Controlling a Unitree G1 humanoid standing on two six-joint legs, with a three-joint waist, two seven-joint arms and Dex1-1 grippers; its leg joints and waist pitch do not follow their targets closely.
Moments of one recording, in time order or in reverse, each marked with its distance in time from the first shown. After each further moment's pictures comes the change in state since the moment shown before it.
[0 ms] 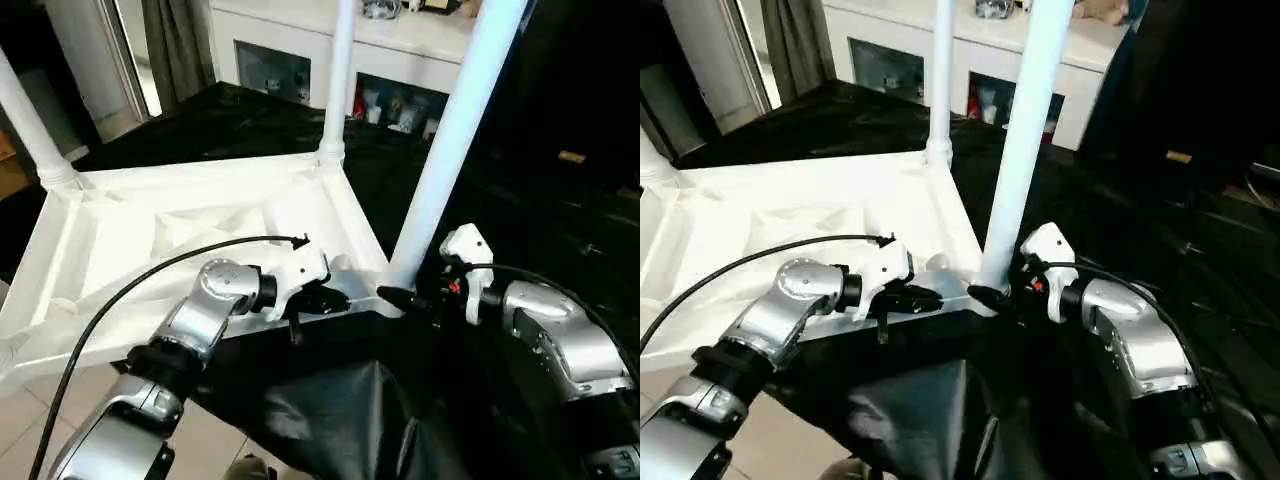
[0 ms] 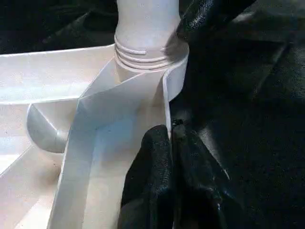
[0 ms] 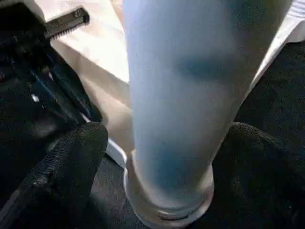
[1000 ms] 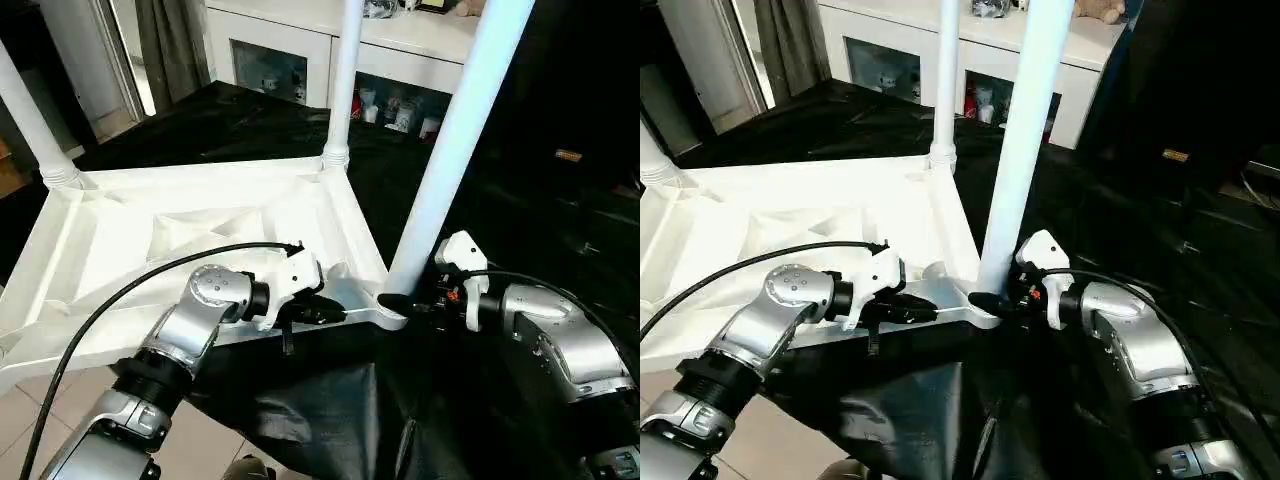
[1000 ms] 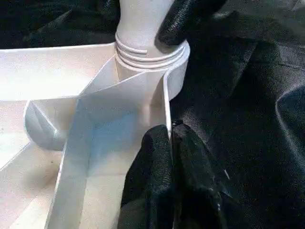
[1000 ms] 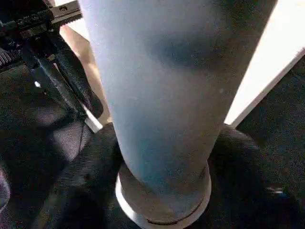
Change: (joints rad) left arm 0.055 0.037 -0.001 -0.109 -0.019 0.061 -0.038; right arm 0.001 -0.010 0.017 0.000 0.009 0.004 0.066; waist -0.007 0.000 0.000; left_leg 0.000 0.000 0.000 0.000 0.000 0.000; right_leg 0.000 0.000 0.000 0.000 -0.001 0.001
